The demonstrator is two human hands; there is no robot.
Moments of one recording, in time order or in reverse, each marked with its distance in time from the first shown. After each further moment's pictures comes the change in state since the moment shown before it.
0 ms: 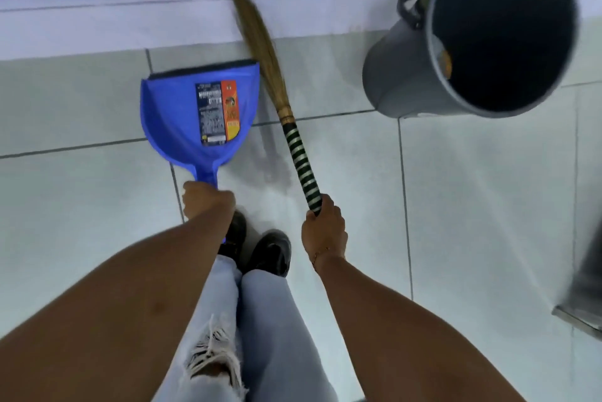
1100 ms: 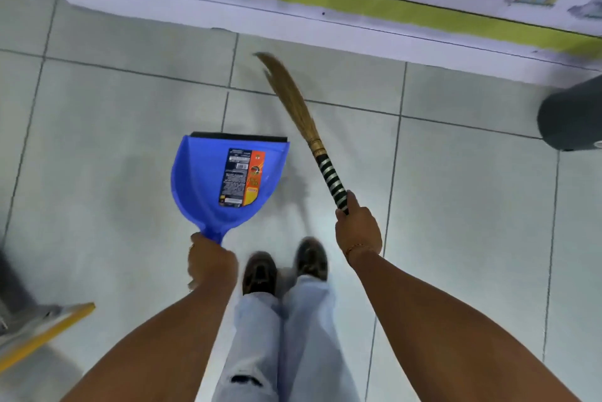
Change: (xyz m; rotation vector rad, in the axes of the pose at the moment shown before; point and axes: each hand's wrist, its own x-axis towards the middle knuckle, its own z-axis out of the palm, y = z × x) left_hand 0.073 -0.555 -0.388 -0.218 0.078 -0.175; right_hand -0.436 -0.129 0.339 -0.284 0.008 -0.415
